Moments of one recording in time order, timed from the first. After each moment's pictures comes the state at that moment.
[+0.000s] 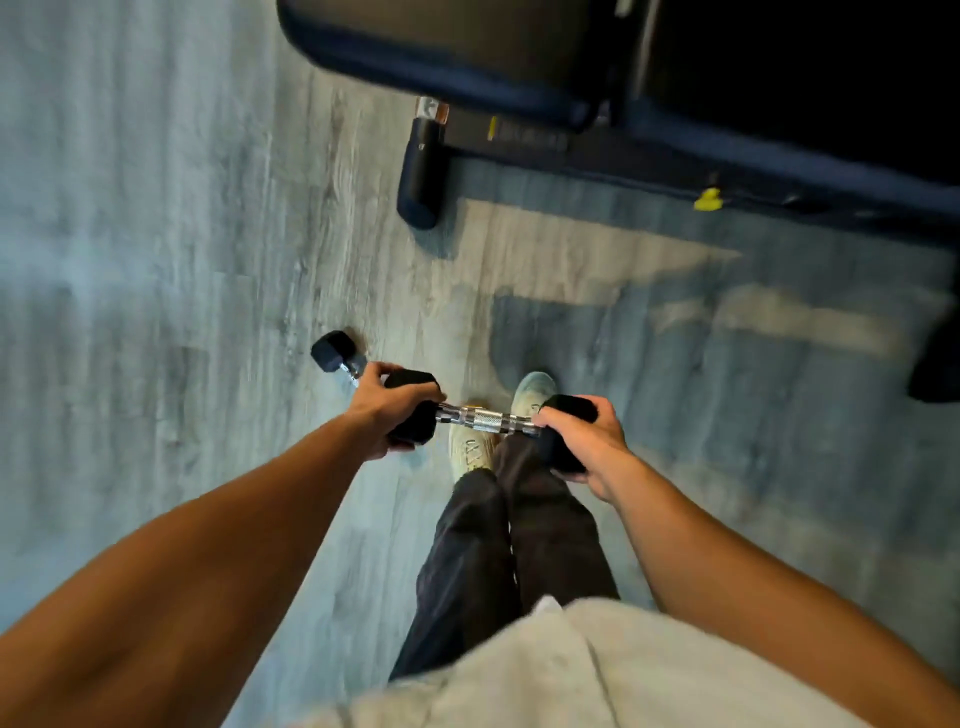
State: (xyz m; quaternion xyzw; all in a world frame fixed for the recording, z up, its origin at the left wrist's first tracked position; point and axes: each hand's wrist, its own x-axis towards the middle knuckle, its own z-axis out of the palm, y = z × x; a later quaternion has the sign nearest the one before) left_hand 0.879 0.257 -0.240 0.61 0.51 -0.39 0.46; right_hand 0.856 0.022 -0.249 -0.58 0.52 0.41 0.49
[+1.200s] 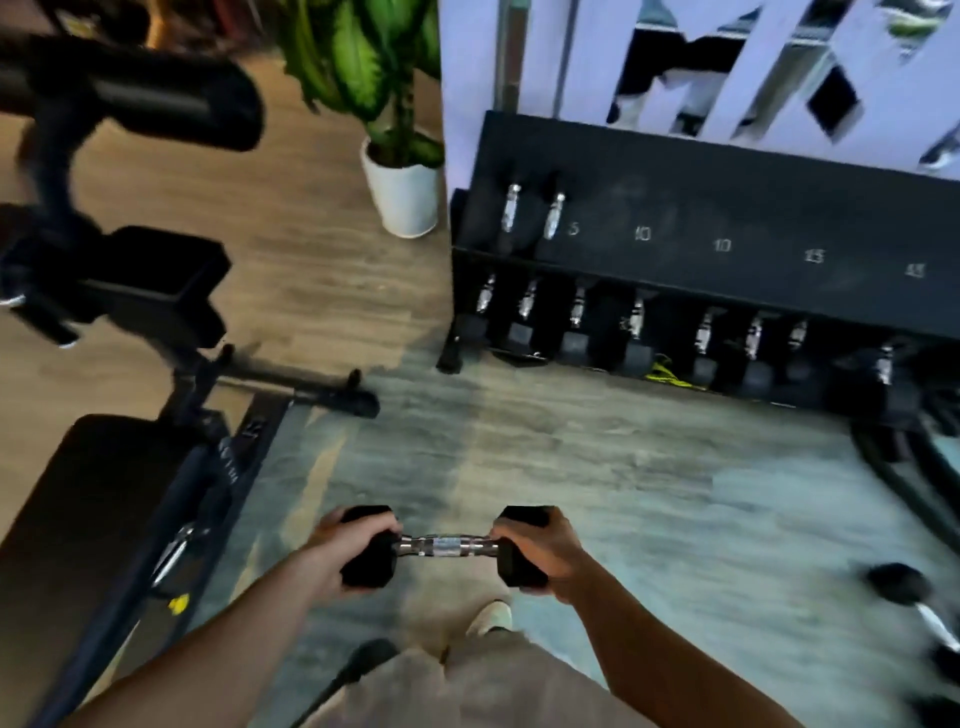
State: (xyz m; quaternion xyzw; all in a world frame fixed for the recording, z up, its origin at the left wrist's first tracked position) left_hand 0.647 -0.292 0.080 0.76 -0.13 -0.62 0.16; right_hand 0.396 -0.300 0.066 -0.28 0.70 -0.13 0.65
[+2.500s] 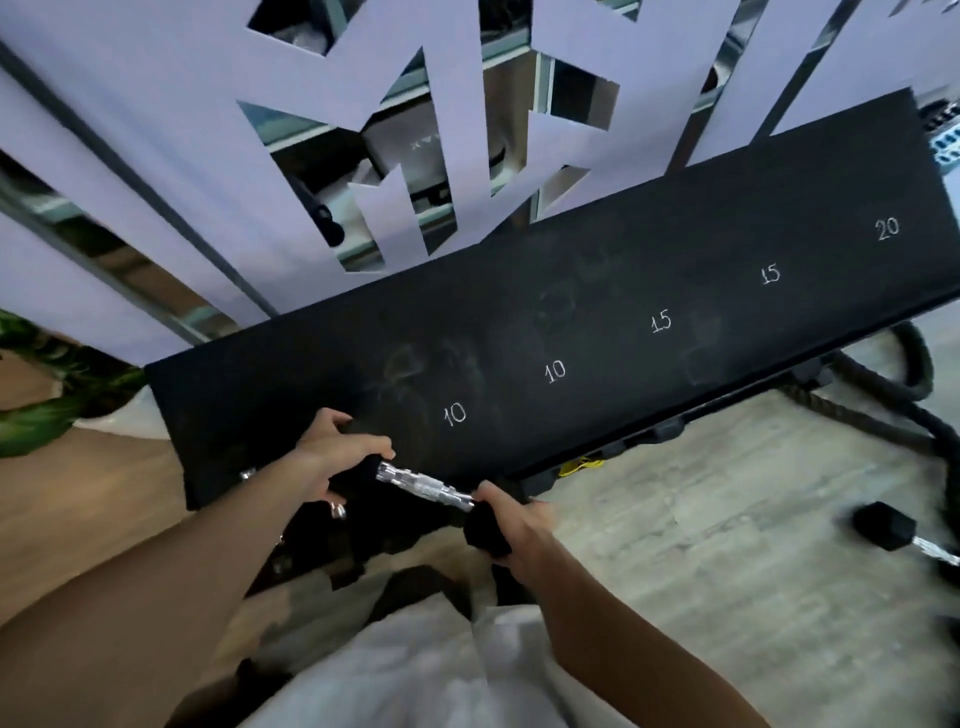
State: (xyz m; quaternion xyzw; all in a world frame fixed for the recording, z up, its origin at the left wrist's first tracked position) left_hand 0.284 -1.017 0.099 0.73 -0.46 -0.50 -0.06; right_hand 0.133 -0.840 -0.005 0.16 0.72 -0.37 0.57
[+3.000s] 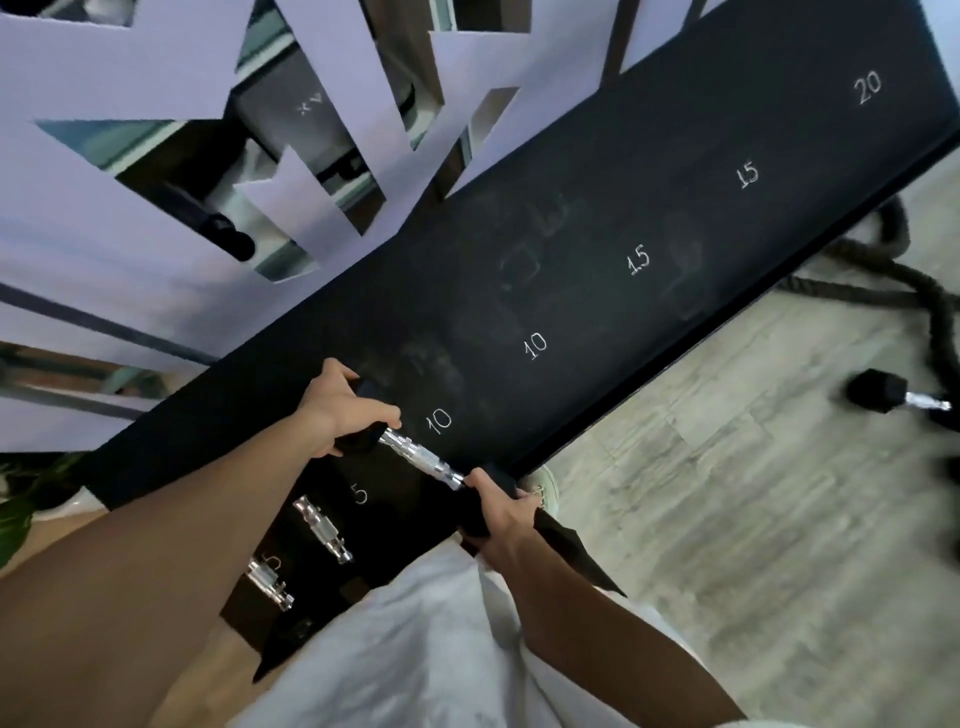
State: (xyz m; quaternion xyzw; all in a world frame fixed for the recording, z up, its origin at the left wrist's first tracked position) left_hand 0.193 -1.117 0.064 0.65 -0.60 -0.42 -0.21; right_hand 0.149 -0.902 -0.008 0.40 0.61 -0.44 0.52
